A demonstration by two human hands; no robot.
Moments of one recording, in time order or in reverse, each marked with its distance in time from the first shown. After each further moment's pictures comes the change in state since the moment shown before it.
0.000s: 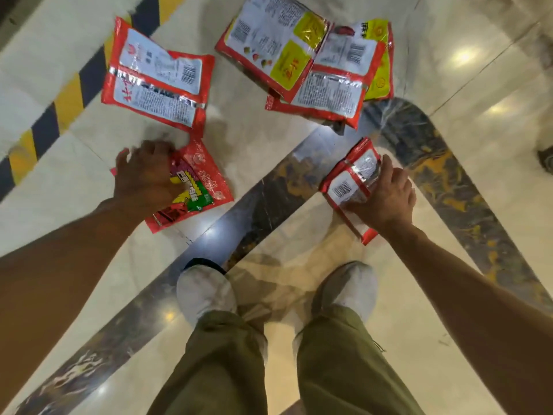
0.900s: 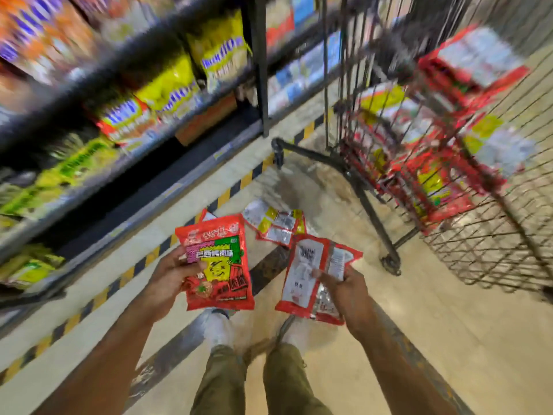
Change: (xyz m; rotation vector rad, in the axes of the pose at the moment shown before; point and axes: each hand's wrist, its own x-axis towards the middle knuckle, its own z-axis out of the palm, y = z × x) left_hand -0.328 0.165 -0.466 -1.401 -0.121 -0.232; right_hand -0.312 -0.028 -0.478 1.202 -0.251 -0.057
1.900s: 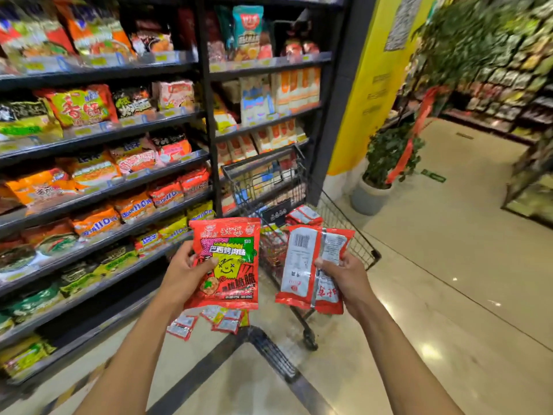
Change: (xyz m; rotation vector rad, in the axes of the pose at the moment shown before) left_hand -0.539 0.145 0.183 -0.109 -0.008 0.680; right_hand -0.484 -0.174 -0.262 0.214 0.005 -0.585
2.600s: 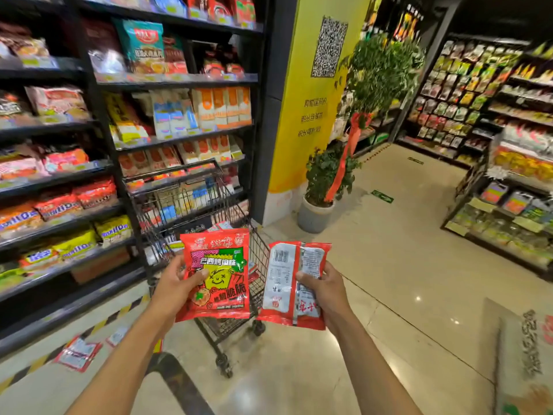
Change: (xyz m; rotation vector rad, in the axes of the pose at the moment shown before) left_hand -0.011 -0.037 0.401 -0.120 0.002 0.028; right_hand 0.050 -0.067 -0.370 -0.052 0.072 -0.033
